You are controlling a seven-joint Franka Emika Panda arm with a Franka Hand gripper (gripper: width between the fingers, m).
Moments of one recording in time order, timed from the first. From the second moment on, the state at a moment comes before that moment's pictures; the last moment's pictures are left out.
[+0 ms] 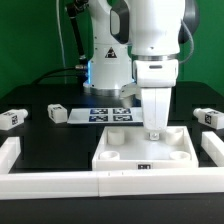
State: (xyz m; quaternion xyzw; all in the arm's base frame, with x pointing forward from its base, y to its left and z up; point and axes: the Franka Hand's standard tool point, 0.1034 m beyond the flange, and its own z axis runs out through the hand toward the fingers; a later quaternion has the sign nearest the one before) arm 0.478 0.058 0.008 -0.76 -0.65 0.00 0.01
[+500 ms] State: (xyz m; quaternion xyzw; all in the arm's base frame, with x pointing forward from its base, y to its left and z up) arm 0.485 0.071 0.006 -0.70 -0.72 -0.02 0.01
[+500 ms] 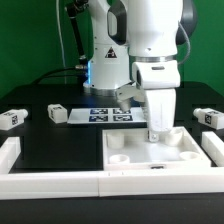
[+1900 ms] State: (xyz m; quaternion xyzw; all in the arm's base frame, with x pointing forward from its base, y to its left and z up) arm 0.489 0.084 0.005 -0.71 -0.70 -0.02 0.00
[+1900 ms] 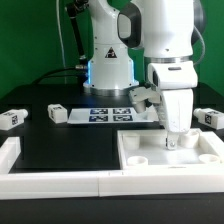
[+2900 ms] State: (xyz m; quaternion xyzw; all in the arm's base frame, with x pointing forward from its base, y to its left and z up) arm 0.461 0.174 0.062 -0.87 -0.49 -0.04 -0.01
